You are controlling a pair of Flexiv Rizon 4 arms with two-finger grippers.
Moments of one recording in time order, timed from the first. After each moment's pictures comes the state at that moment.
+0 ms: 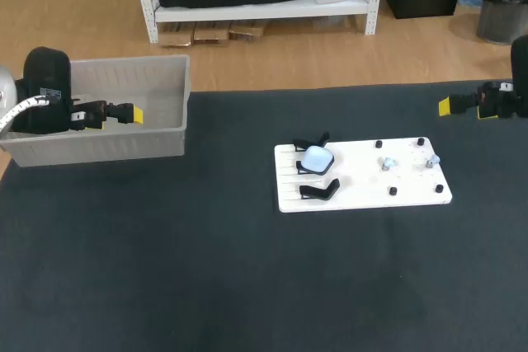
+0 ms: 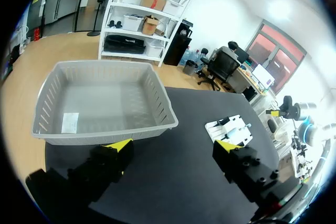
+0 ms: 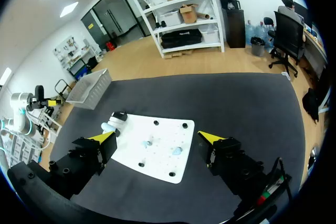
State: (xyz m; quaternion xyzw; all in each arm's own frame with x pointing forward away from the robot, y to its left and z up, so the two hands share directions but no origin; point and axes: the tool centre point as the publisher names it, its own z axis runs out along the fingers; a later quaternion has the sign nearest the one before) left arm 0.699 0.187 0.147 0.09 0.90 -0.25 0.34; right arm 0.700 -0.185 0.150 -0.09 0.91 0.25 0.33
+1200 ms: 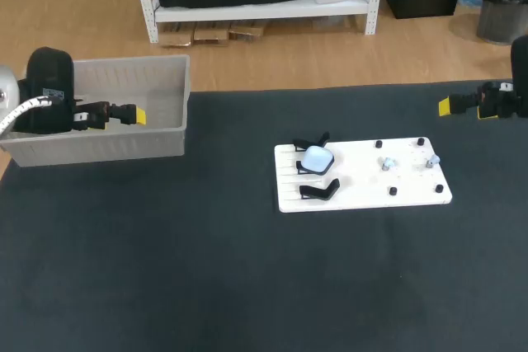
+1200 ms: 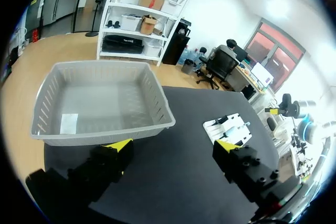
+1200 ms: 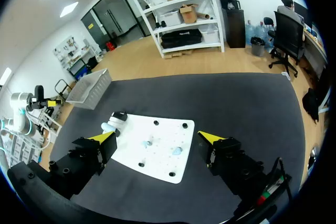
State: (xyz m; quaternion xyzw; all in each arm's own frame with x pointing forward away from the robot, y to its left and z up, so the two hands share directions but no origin) left arm 0.697 0.178 0.149 0.10 0.90 -0.25 0.34; right arm 0.700 -0.185 0.150 -0.09 0.91 0.25 0.33
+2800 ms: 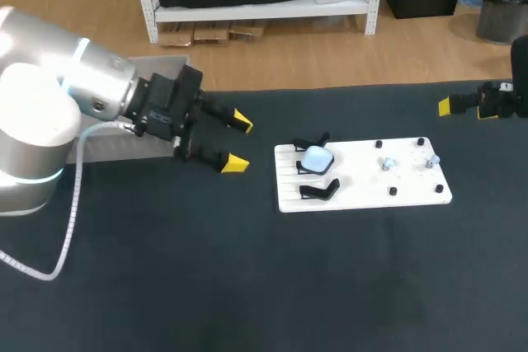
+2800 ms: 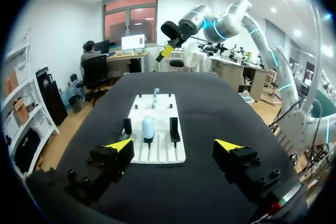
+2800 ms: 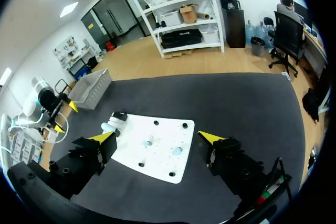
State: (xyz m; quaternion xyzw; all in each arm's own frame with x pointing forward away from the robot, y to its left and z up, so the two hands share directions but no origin) left arm 0.670 -0.008 0.106 0.63 0.60 -0.37 0.33; right arm 0.700 -0.185 0.150 -0.09 0.91 0.25 0.33
